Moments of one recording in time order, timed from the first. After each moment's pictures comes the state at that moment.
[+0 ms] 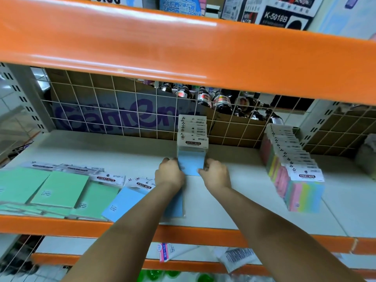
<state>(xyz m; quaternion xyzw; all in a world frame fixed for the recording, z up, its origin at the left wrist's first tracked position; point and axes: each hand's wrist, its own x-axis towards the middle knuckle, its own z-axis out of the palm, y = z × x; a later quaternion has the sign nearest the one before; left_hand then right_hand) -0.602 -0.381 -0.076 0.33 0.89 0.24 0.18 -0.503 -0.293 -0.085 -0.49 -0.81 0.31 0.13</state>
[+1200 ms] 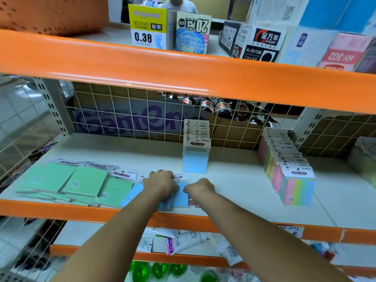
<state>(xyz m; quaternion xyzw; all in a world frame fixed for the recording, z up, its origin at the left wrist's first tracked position) -0.605 -0.446 -0.061 0.35 0.91 0.09 0.20 -0.507 -0.373 -0.066 -0.57 -0.68 0.45 -0.02</state>
